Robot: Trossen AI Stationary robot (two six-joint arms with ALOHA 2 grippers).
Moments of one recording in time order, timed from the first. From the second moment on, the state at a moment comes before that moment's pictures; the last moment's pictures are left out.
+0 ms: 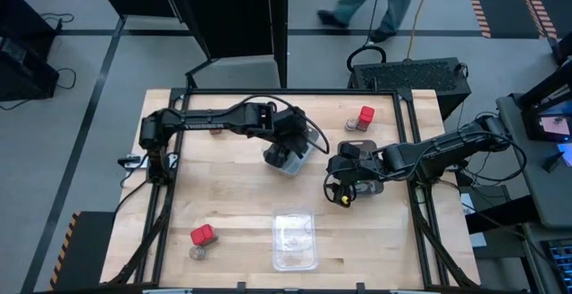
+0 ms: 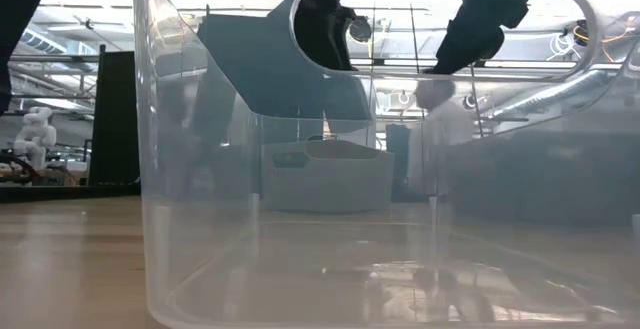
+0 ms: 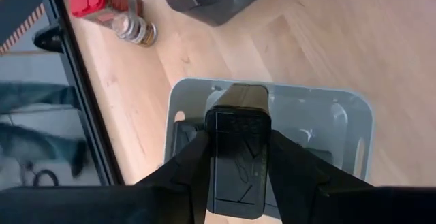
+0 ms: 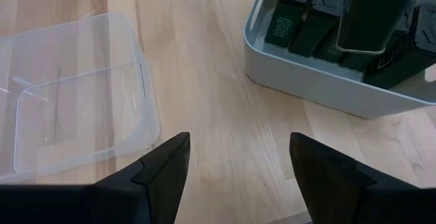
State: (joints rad) left arm 0.11 1.89 1.79 -0.91 -0.11 0.69; right arm 0.24 1.31 0.97 -0.56 0.24 0.42
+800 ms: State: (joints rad) left arm 0.16 1.89 1.79 -0.83 -0.08 0.00; right arm 0.24 1.31 0.97 -0.56 0.24 0.42
